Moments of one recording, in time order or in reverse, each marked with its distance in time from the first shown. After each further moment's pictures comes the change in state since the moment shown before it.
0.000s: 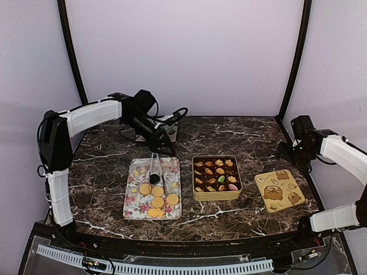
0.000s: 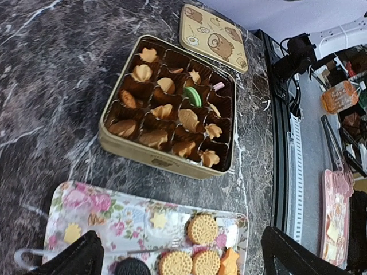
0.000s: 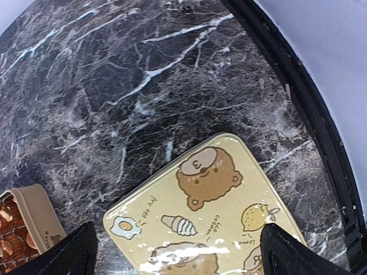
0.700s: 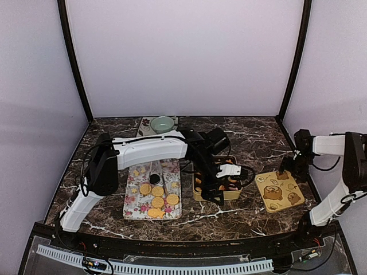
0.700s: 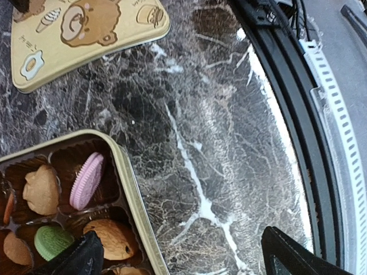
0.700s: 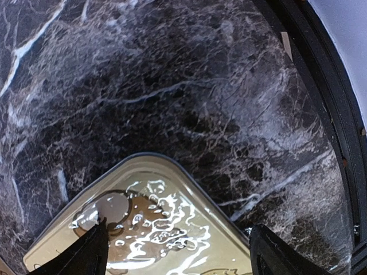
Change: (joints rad) left arm -0.552 0.452 0.481 -0.007 -0.295 0.153; right arm -0.253 0.325 -0.062 0.133 -0.130 -0.137
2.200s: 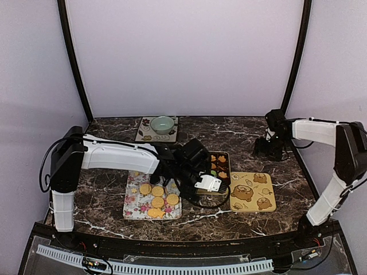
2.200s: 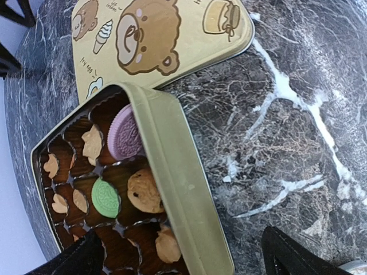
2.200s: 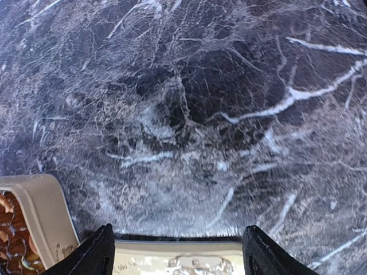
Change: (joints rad) left arm -0.041 -0.373 -0.698 0.530 -0.530 0.317; right arm 0.342 0.103 0.273 0.002 -0.053 0.034
